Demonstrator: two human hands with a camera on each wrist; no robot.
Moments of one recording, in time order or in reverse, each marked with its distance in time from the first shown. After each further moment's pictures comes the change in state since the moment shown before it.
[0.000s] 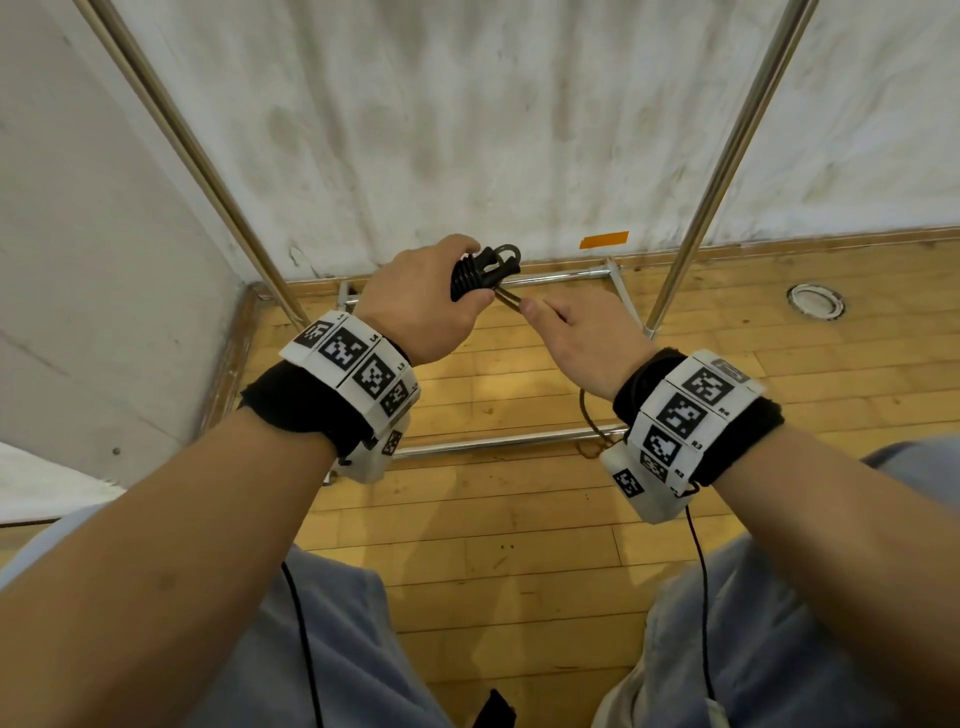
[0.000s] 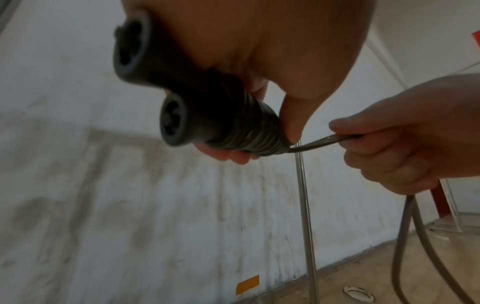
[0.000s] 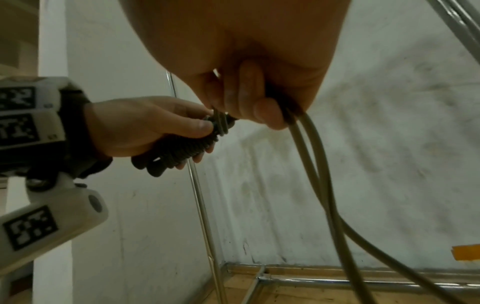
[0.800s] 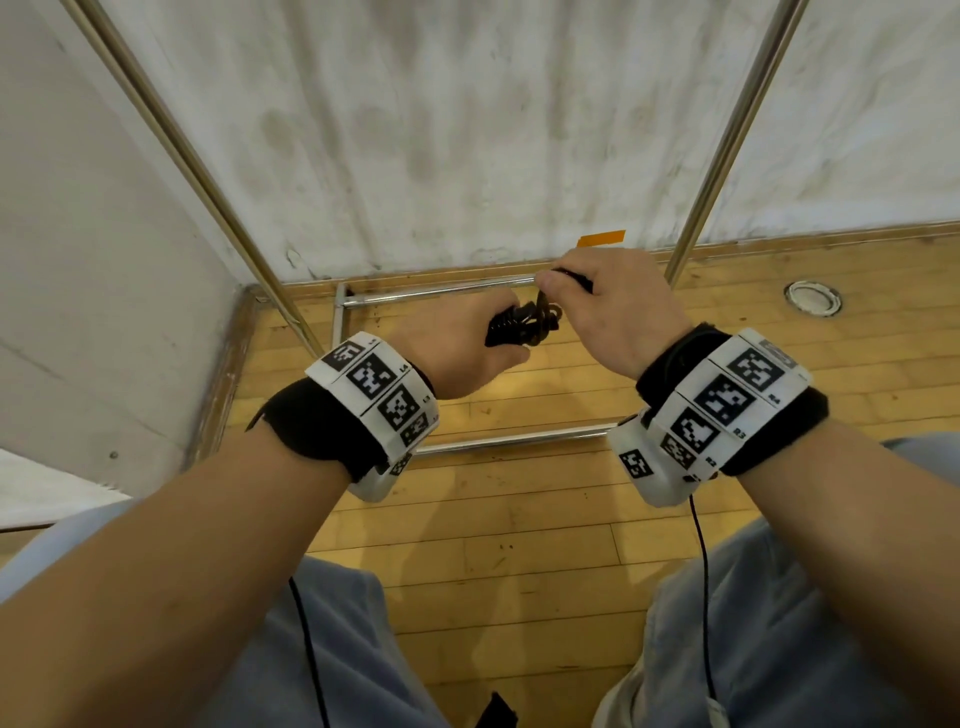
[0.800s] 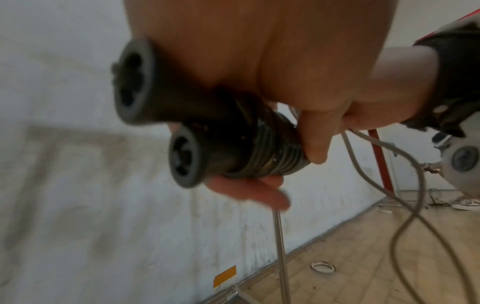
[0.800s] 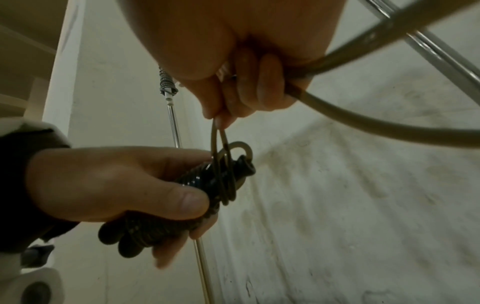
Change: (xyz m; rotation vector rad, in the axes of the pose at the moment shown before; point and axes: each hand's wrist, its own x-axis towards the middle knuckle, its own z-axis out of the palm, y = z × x) left_hand -0.011 0.016 0.020 -0.012 -0.296 0.099; right_hand -0.001 0.001 -0.027 -0.010 0.208 -0.073
